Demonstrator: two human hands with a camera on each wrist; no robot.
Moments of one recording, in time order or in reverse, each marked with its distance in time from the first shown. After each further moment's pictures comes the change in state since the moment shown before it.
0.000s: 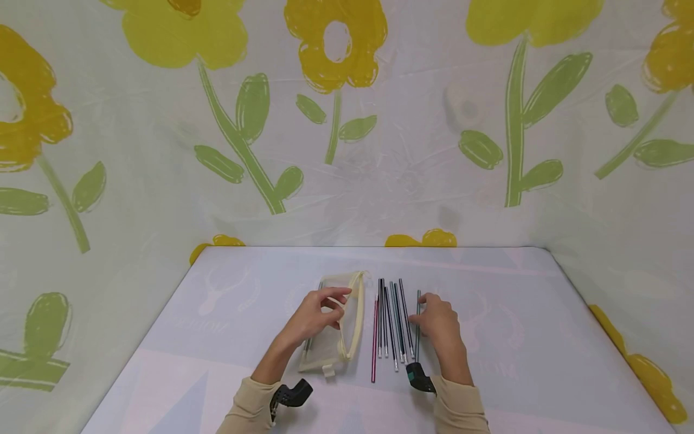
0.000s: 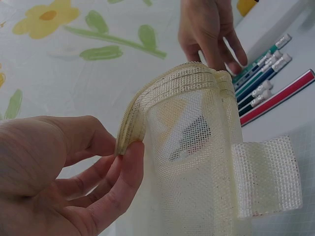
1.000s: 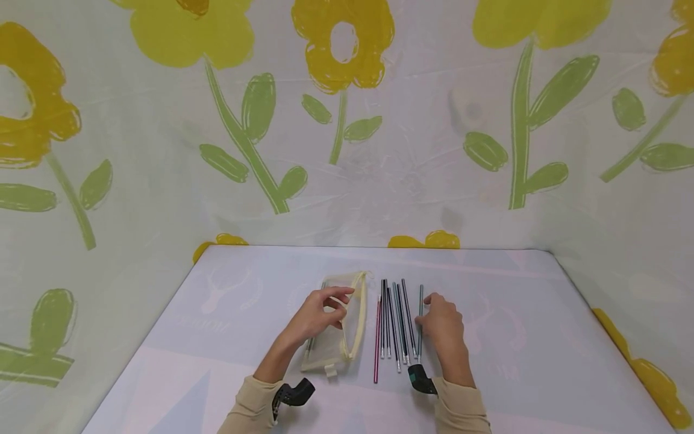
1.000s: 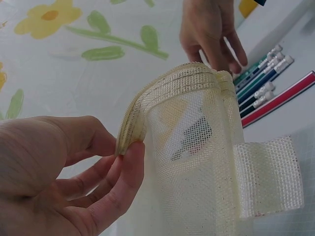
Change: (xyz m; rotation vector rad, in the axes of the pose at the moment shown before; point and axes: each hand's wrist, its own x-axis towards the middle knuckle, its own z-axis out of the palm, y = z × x) left_hand -0.001 0.002 -0.002 0.012 0.003 0.006; right_hand 0.001 -0.001 0.003 -0.065 0.056 0.016
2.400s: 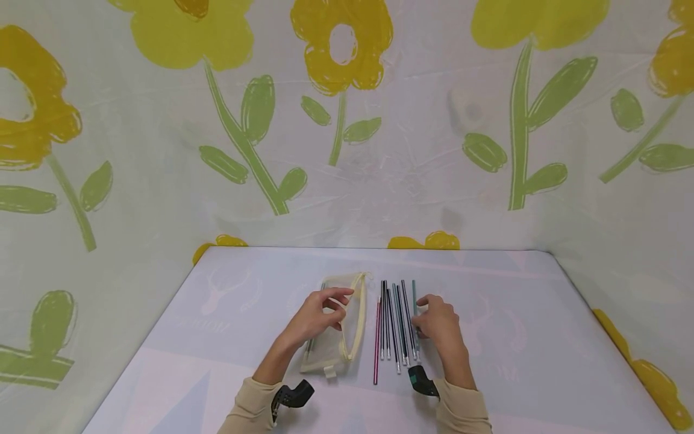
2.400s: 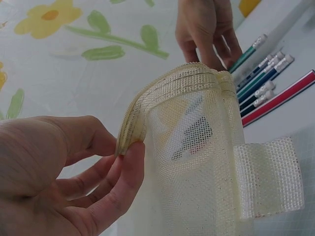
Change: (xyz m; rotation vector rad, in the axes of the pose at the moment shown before) left_hand -0.009 0.022 -0.001 -0.003 0.010 -0.007; right_hand -0.003 -0.003 -0.003 0.147 -0.080 -0.008
